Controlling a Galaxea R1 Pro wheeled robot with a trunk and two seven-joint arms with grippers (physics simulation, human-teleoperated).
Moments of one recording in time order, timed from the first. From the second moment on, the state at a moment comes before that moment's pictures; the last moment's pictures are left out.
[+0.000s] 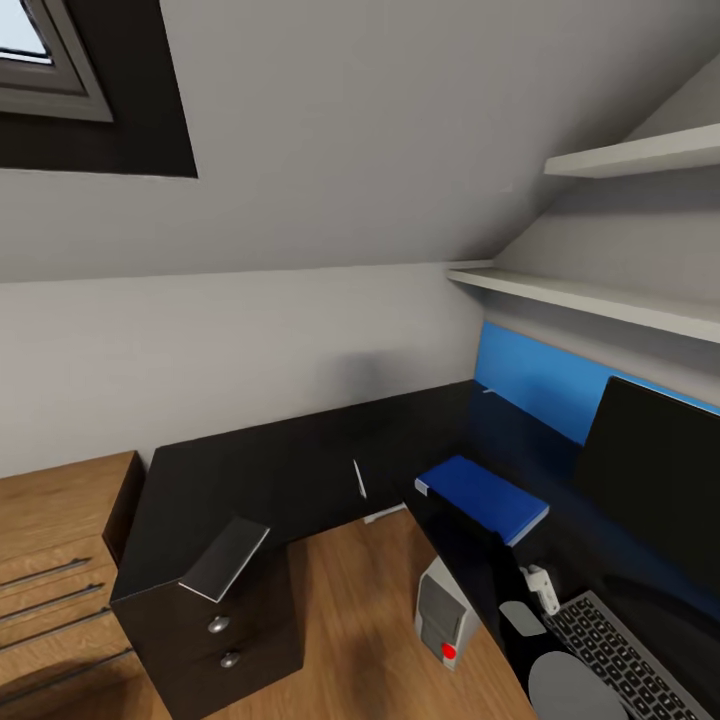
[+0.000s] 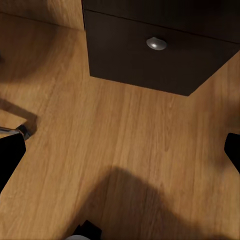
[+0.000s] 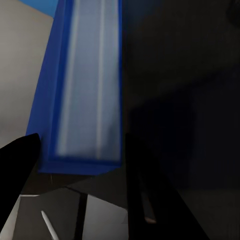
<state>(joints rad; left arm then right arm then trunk) -0.16 0.04 0.03 -0.16 0.54 -0.49 0.00 -0.66 0.09 -0.88 -0.29 -0.48 -0.26 0.28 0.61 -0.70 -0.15</state>
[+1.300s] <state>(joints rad) -0.16 0.04 0.03 -0.16 0.54 -0.49 0.00 -0.66 0.10 -0.88 -0.27 -0.48 -0.31 0.23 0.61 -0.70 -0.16</state>
